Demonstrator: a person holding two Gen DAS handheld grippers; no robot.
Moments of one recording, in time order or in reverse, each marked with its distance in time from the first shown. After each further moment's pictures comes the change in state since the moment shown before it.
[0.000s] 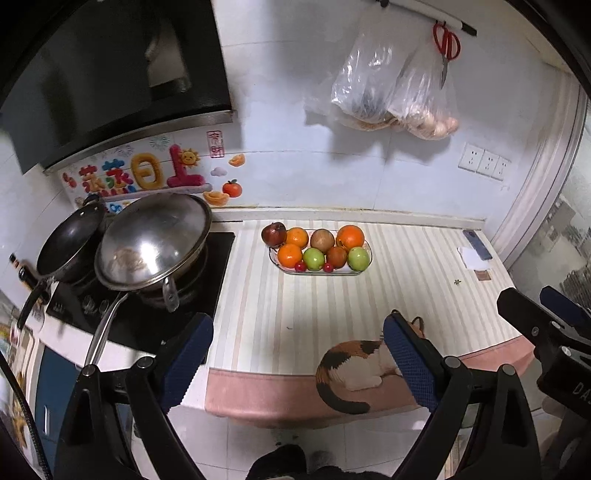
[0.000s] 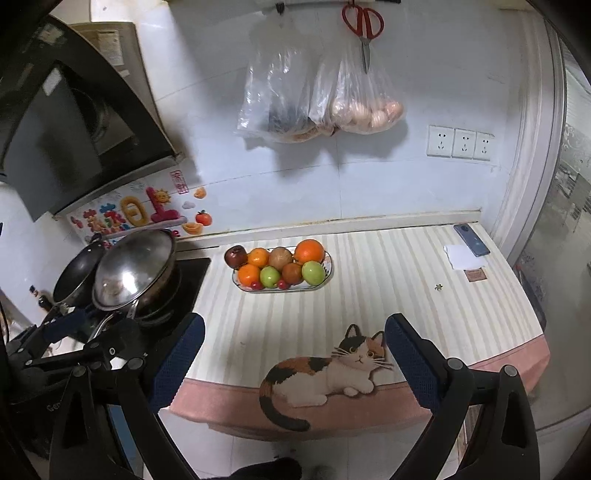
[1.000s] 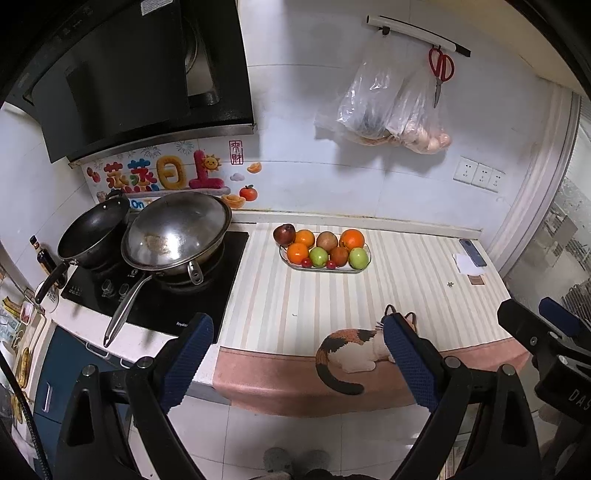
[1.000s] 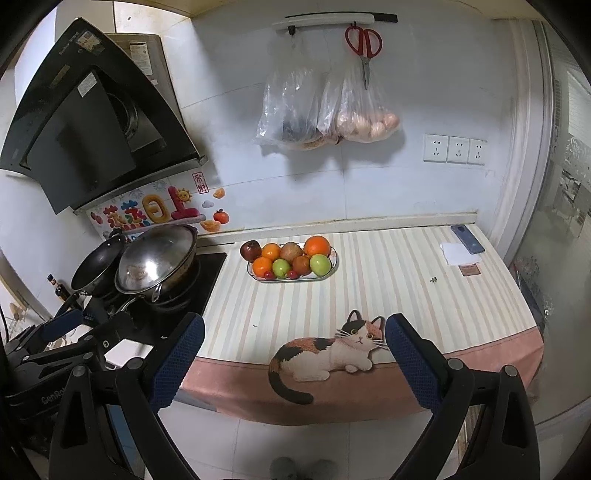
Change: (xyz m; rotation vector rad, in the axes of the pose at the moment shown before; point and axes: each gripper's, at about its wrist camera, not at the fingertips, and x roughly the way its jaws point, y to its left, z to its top) left arm -0.059 -0.001 -0.034 -0.033 -0.050 0.028; right arm -0.079 -0.003 -0.038 -0.014 -0.025 0.035
